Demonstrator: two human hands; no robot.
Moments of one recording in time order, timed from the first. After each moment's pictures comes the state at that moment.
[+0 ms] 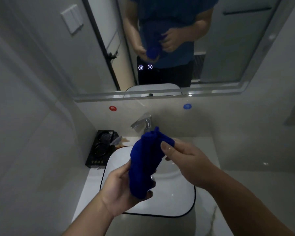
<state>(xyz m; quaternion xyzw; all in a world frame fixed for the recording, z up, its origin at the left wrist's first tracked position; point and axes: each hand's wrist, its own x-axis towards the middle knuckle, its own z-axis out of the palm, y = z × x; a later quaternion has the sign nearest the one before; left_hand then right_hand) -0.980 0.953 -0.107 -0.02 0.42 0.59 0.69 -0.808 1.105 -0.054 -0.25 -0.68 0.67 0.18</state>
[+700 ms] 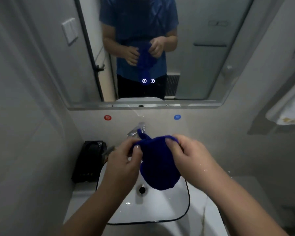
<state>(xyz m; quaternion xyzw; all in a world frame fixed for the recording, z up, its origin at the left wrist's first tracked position) -1.020 0.935 -0.039 0.49 0.66 0.53 0.20 -0.842 1.032 0.018 -0.44 -0.80 0.36 0.19</state>
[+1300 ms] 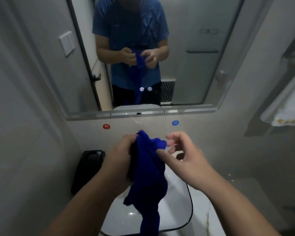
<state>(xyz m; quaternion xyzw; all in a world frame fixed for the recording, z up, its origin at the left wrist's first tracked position) -1.020 0.950 0.032 0.19 0.53 0.60 0.57 -0.850 1.034 0.004 -0.41 -0.72 0.48 0.29</state>
